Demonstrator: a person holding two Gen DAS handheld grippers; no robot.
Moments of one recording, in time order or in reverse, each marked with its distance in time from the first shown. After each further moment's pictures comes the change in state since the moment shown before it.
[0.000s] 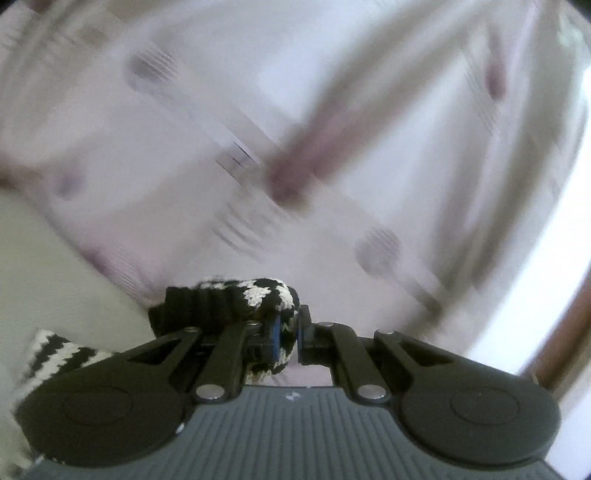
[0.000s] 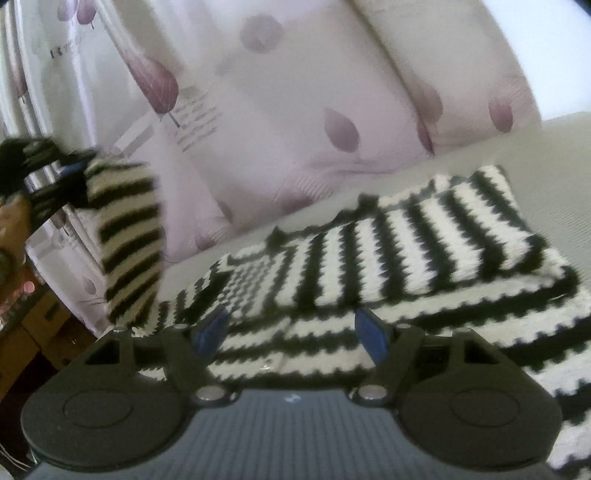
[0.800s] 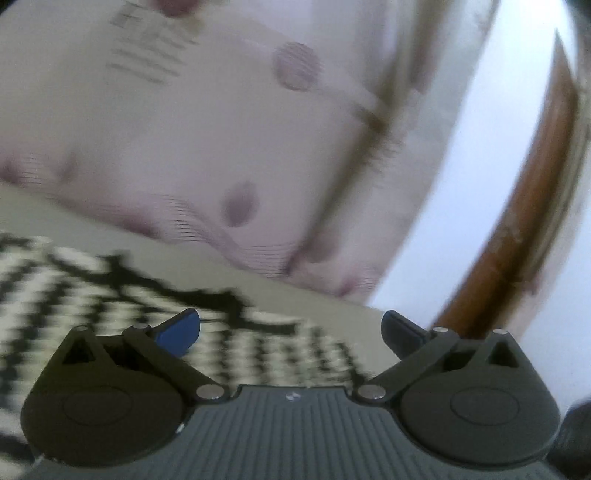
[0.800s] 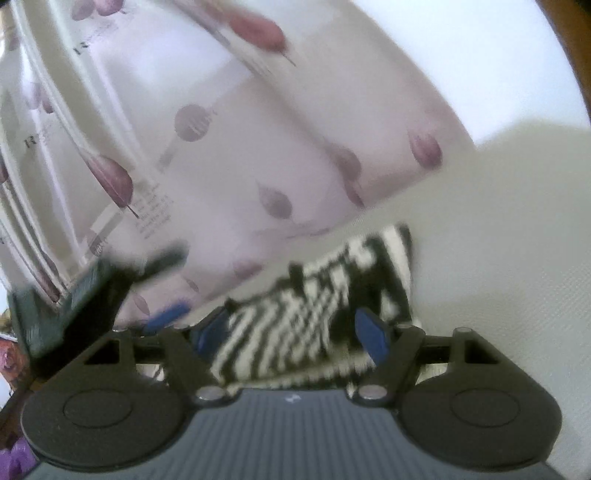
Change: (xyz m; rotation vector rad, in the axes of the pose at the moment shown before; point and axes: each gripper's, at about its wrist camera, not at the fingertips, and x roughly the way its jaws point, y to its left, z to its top) left arm 0.048 0.015 -0.155 0.268 0.209 -0.114; right arm -0.050 -0.081 0.058 0.093 -0.122 -0.033
